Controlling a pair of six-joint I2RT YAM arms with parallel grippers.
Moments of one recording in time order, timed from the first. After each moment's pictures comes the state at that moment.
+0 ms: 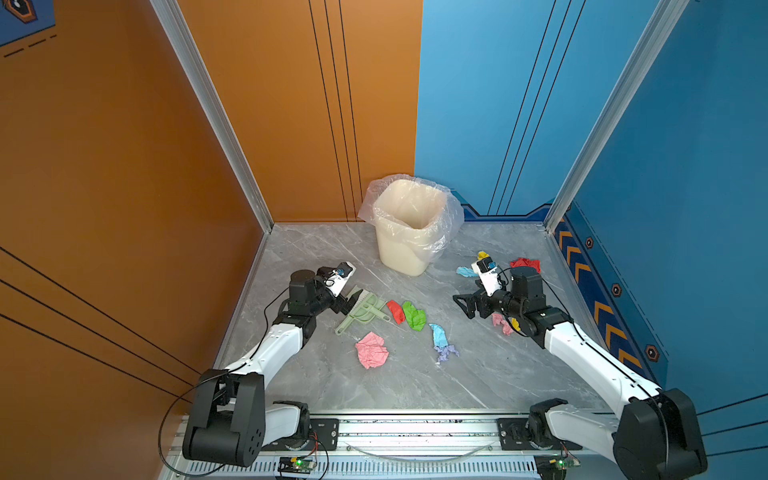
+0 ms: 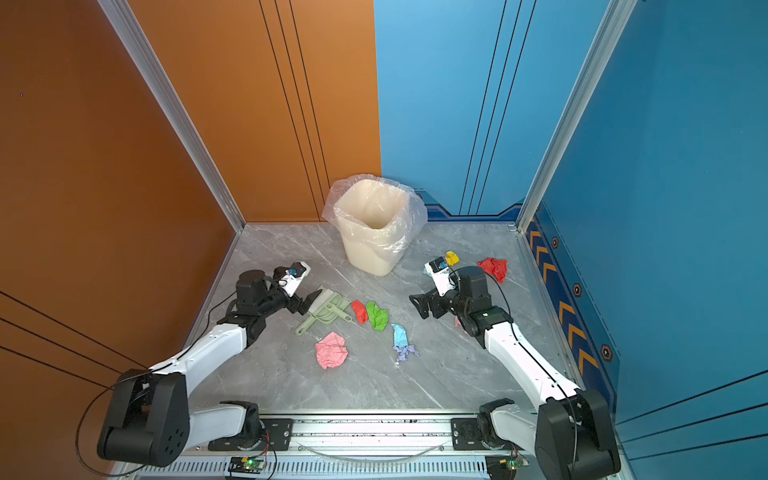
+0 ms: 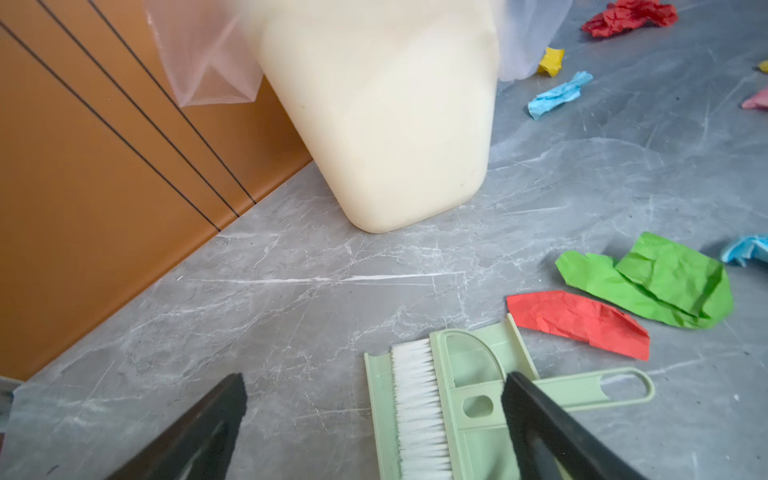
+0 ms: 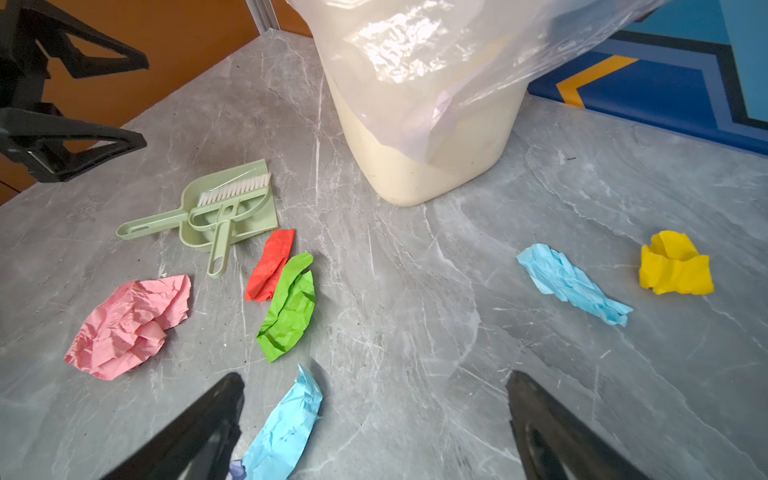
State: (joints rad) left arm -0.10 1.27 0.63 0.17 0.43 0.56; right arm 0.26 1.16 0.71 -0.12 -0.42 -0.10
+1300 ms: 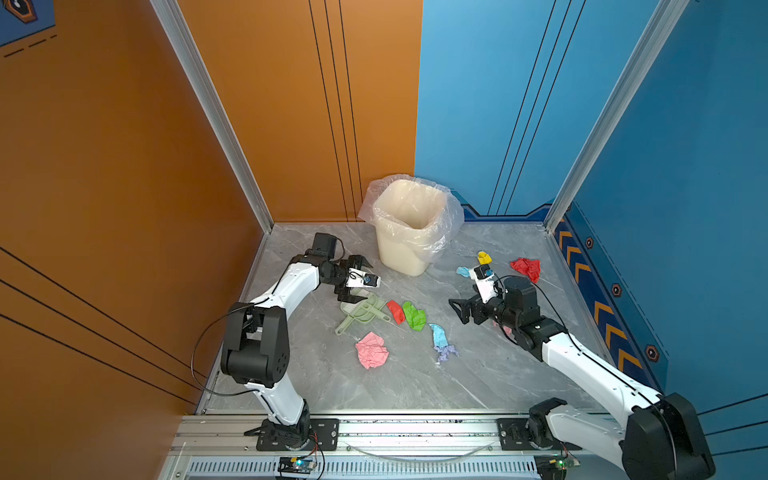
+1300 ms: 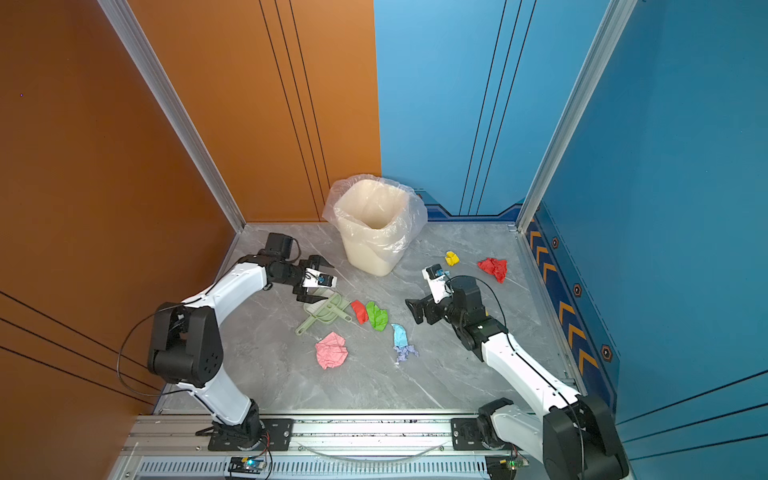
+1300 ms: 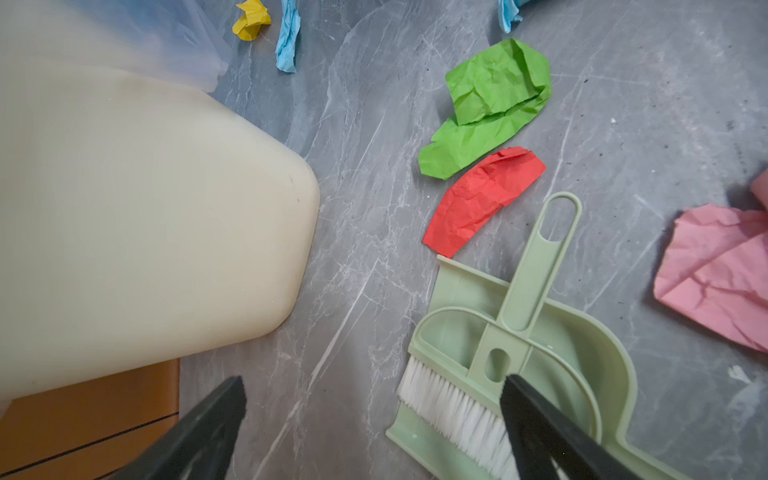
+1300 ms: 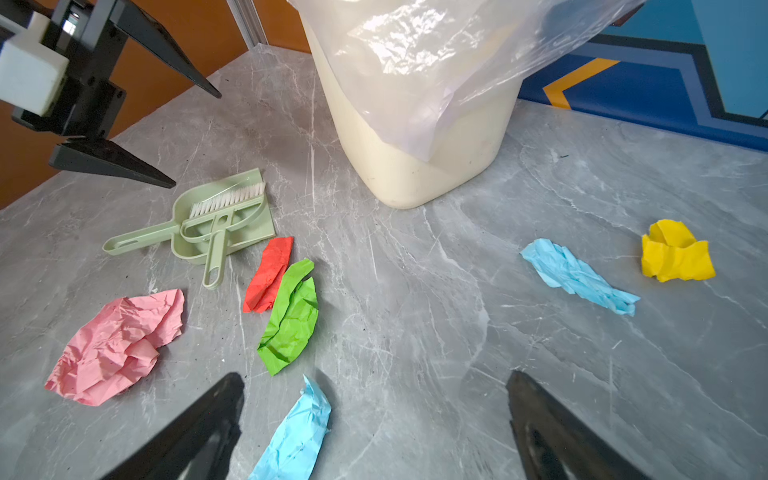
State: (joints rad) left arm -0.15 1.71 1.25 -0.59 0.63 1.62; right arm 0.35 1.13 0.61 0.01 -0.29 -0.01
